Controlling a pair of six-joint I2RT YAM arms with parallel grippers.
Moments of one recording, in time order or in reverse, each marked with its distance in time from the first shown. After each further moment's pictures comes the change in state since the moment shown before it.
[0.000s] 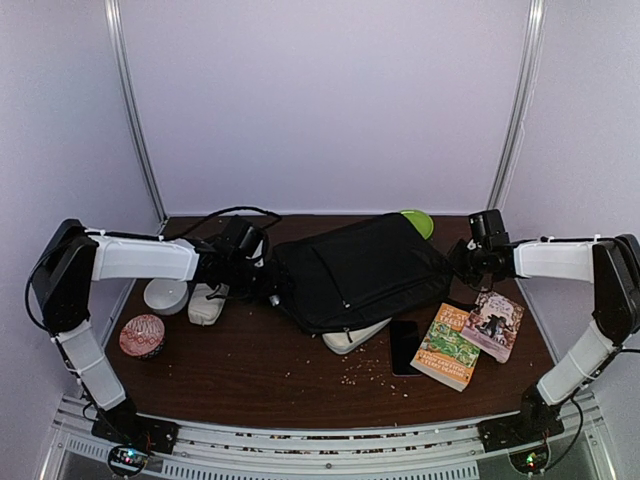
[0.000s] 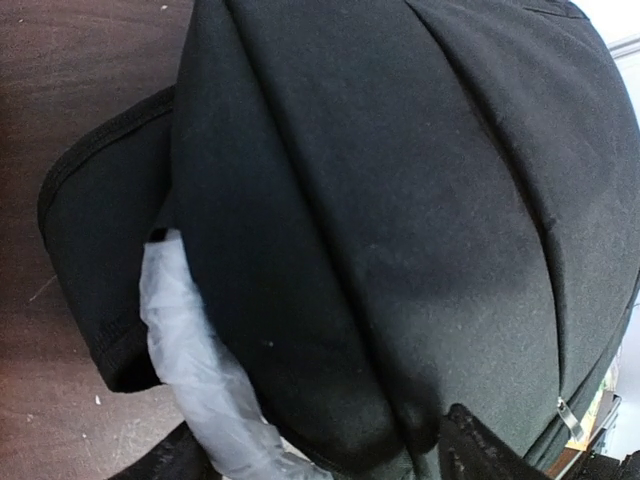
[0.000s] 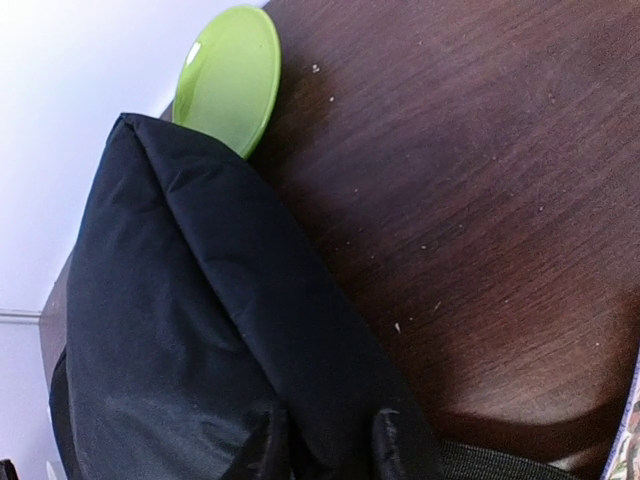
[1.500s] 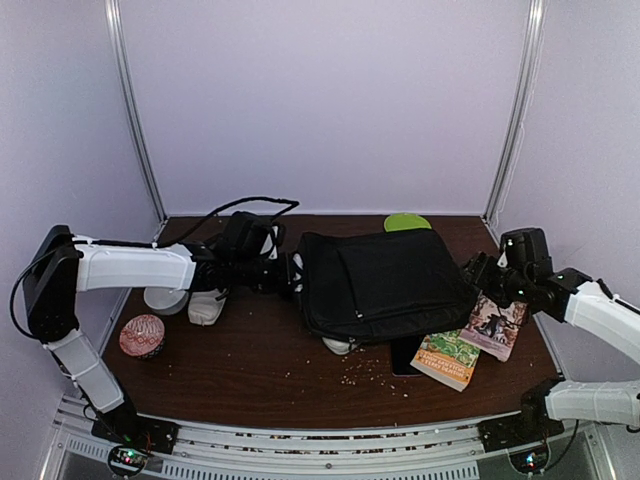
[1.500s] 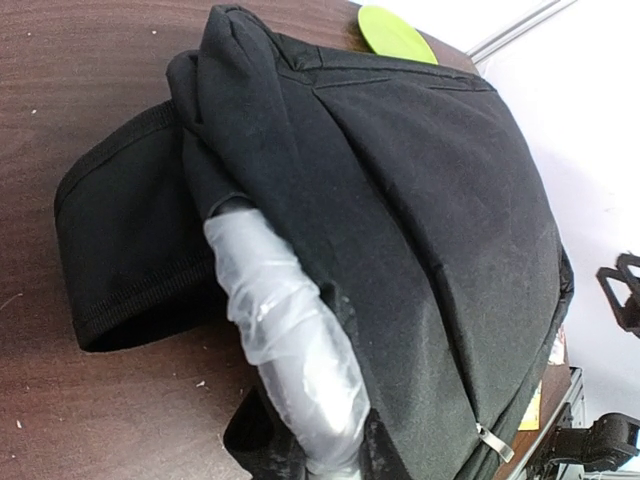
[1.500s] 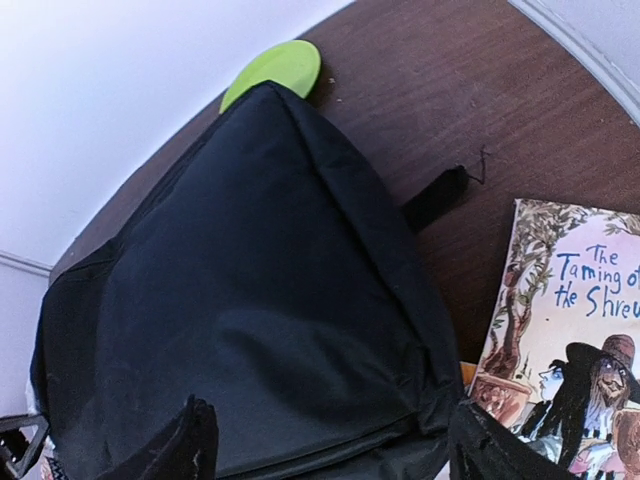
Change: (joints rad) left arm -0.103 -0.076 -0.025 0.178 -0.002 0.031; right arm 0.085 -0.577 -0.239 -0.245 0.111 -0.081
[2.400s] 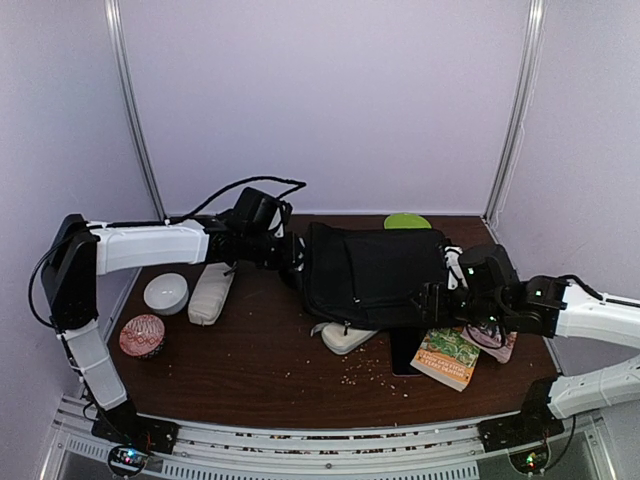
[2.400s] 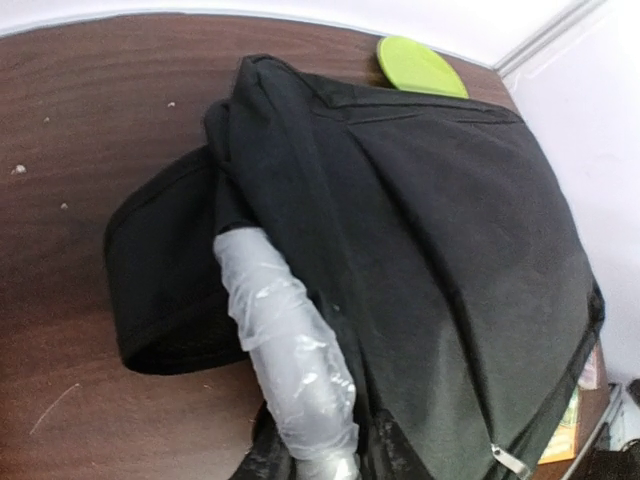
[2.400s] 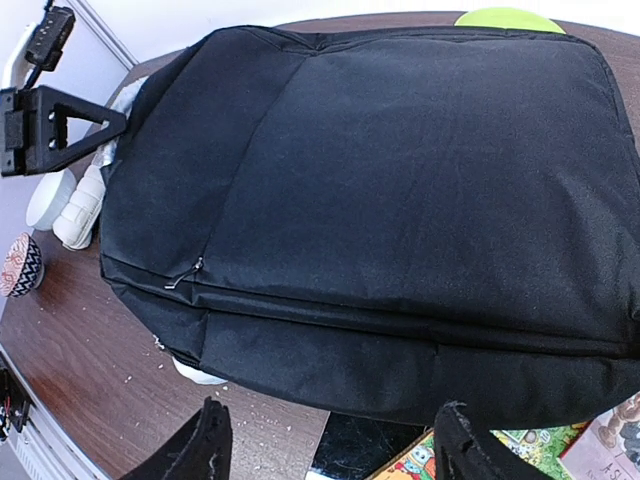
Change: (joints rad) left arm 0.059 0.122 0.241 -0.156 -0.040 0.138; right arm 0.519 0.050 0.052 0.013 0.121 -0.217
